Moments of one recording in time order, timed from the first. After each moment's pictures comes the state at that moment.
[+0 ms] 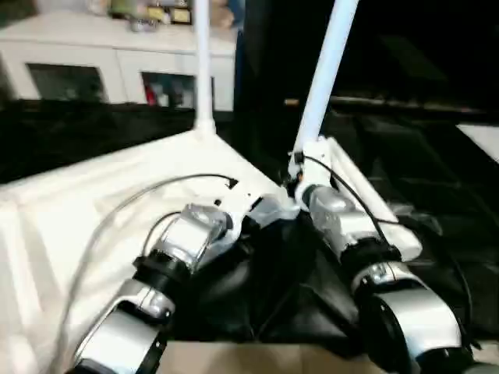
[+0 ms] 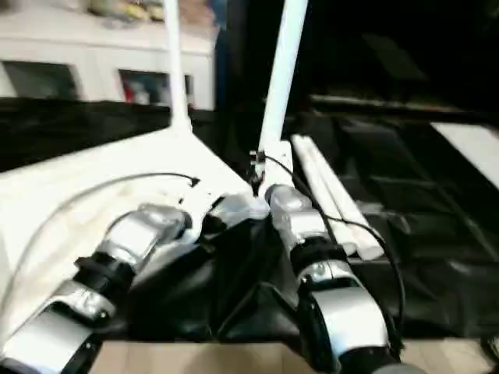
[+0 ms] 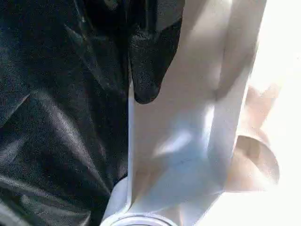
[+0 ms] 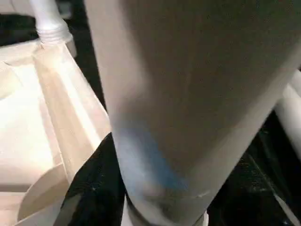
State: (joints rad) left arm -0.69 0.10 -0.30 0.57 0.02 0.70 -0.55; right arm -0.85 0.02 -0.07 1.01 0.08 0.18 0.05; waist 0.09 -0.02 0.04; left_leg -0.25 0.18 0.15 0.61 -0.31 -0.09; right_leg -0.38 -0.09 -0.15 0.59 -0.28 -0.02
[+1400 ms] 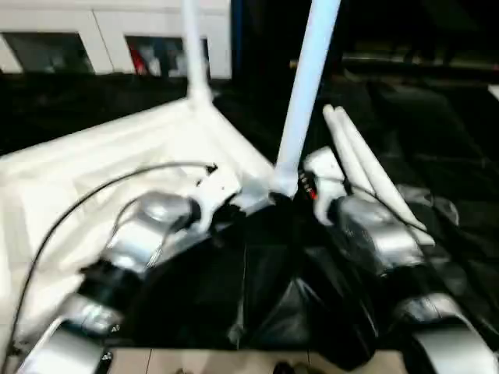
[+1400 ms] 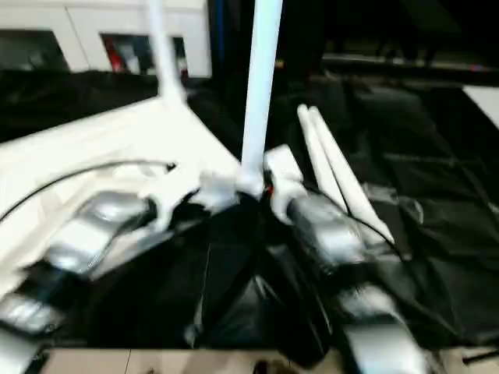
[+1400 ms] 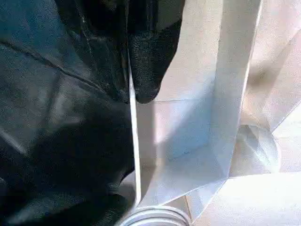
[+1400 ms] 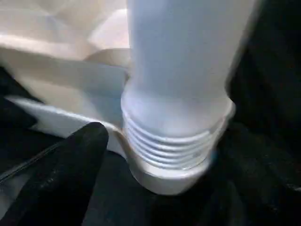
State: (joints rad) left arm -0.56 0.42 -0.34 0.28 0.00 0.44 -0.91; right arm -0.54 -0.26 0.11 0.53 0.08 0.19 0.77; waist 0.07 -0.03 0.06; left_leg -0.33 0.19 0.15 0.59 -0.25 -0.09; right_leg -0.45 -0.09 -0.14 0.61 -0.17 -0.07
